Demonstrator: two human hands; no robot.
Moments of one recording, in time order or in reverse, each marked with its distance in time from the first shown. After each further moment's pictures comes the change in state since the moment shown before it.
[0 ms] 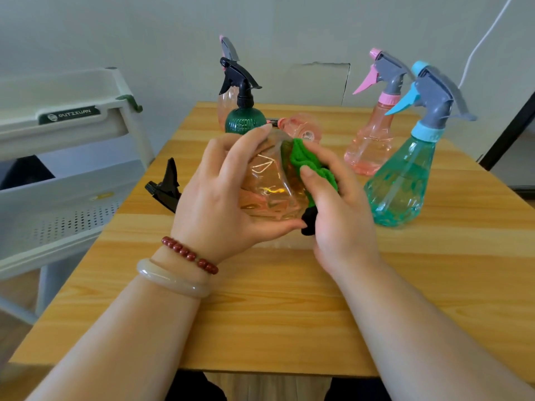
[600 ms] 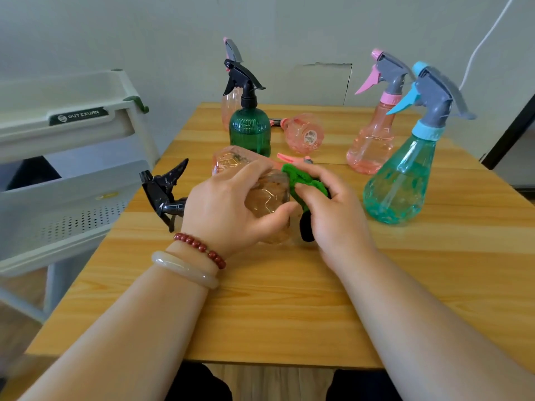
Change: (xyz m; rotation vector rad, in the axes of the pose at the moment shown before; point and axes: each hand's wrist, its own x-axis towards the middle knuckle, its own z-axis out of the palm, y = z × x) left_hand -0.004 -0.001 0.006 0.129 -0.060 -0.108; right_hand 0.002 0.005 -0.005 -0.302 0.004 0.125
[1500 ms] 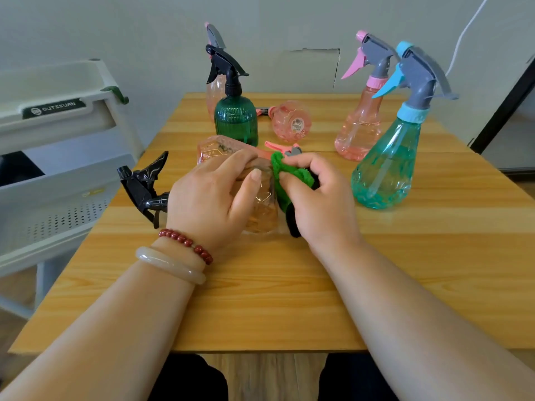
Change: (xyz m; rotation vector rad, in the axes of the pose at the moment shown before) left_hand -0.003 0.001 0.003 0.020 0.005 -0.038; right_hand -0.003 0.000 0.001 -0.150 0.081 -0.126
